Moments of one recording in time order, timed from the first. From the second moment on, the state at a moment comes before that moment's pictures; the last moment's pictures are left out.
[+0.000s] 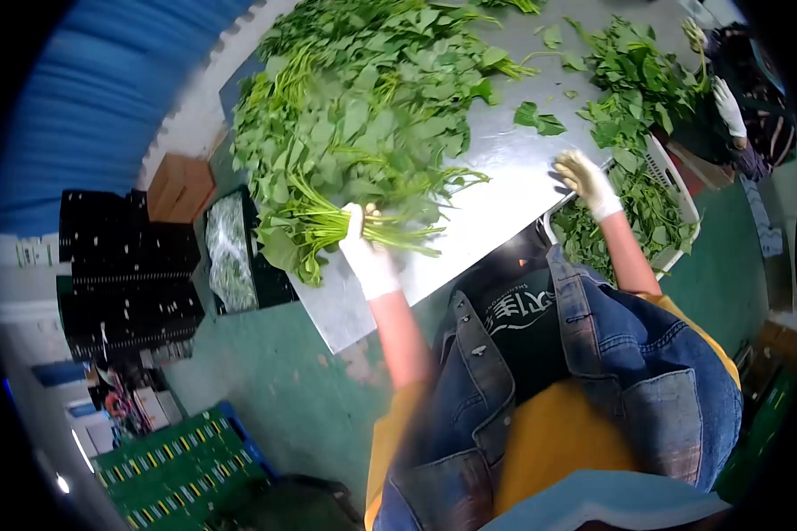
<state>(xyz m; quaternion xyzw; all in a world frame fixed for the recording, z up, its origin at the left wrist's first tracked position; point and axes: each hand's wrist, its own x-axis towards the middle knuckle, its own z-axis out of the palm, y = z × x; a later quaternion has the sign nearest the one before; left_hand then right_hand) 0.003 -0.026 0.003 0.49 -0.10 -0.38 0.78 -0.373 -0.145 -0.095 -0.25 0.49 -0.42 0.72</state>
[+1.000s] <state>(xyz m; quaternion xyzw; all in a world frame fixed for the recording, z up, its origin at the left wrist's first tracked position) 0.001 -0.027 0.016 0.47 -0.06 -0.40 0.78 -0.343 -0.179 -0.102 -0.44 0.45 -0.39 0.67</state>
